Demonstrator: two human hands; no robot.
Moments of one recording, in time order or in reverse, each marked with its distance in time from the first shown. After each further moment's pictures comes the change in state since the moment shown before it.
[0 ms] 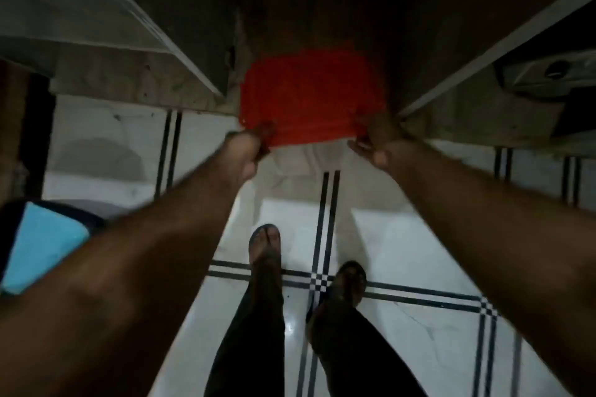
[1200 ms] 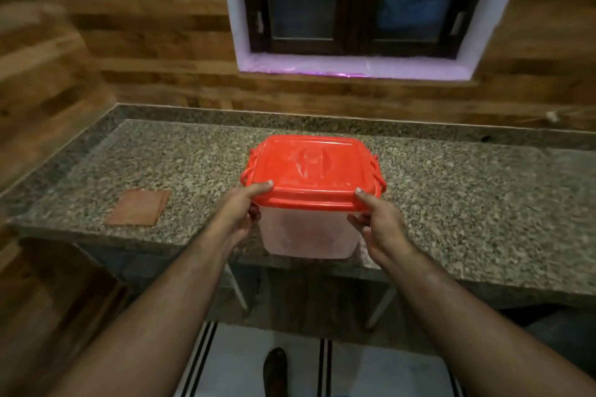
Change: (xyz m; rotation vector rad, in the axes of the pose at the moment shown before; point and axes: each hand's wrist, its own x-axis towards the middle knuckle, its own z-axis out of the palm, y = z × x) left_hand -0.443 0.456 0.022 -0.136 -0.240 0.502; right_hand -0.510 -0.351 0.077 0.309 -0.085 -0.628
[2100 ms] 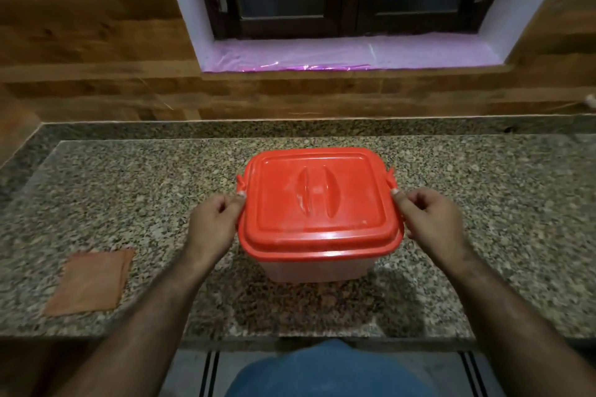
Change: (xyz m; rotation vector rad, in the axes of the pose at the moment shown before) left_hand 0.183 0.056 -0.018 0.828 0.077 0.381; right_hand 0.167 -0.049 0.017 -0.982 0.241 -0.352
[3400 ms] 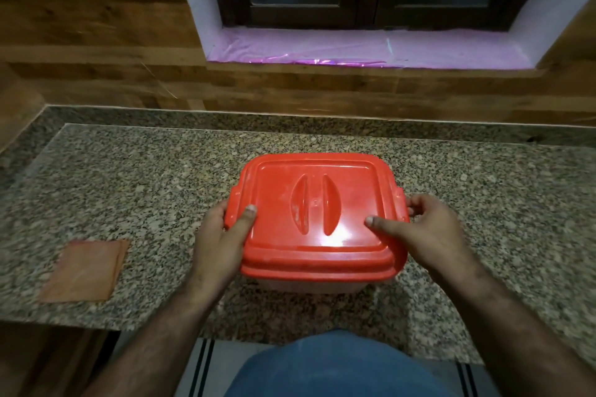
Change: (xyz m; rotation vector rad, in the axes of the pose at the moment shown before) left_hand -0.034 0.019 0.026 -0.342 -0.005 -0.171; right_hand 0.004 -0.040 -0.005 0.054 -0.211 0.190
